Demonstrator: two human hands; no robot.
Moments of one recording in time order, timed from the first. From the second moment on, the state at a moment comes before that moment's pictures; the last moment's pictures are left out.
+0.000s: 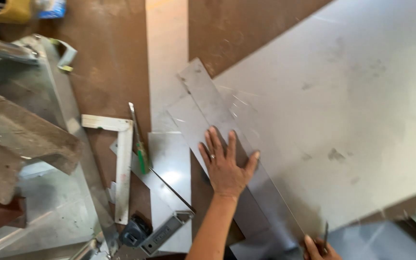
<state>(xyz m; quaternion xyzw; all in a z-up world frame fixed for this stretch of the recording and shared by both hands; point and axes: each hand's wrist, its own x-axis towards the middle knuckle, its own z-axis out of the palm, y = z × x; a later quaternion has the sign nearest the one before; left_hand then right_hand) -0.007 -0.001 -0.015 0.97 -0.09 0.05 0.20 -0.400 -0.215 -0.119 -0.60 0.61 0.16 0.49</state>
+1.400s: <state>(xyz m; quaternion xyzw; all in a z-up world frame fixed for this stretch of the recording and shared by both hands) 0.011 -0.030 0.113 0.87 -0.21 -0.43 -0.05 0.126 -0.127 0.020 -0.93 0.01 0.12 0.36</state>
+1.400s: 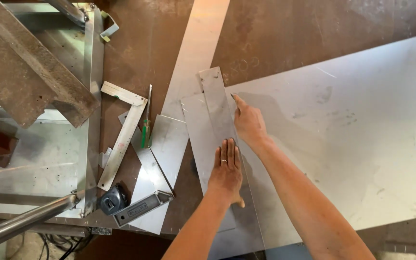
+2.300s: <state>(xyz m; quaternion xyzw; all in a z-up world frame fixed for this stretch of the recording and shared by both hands) 0.006 -0.037 0.104 0.88 -0.20 -0.43 -0.04 -0.176 -0.217 0.093 -0.89 -0.17 0.43 0.04</state>
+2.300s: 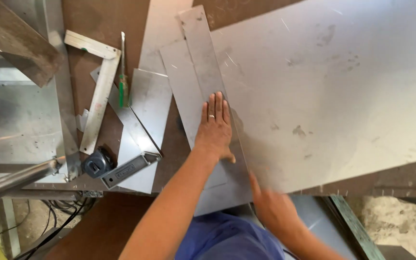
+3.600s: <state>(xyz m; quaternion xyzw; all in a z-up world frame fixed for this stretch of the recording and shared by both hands) -0.054 -0.023 -0.028 0.99 -0.06 0.05 0.12 -0.290 -0.203 0.024 -0.55 0.54 0.16 0.62</state>
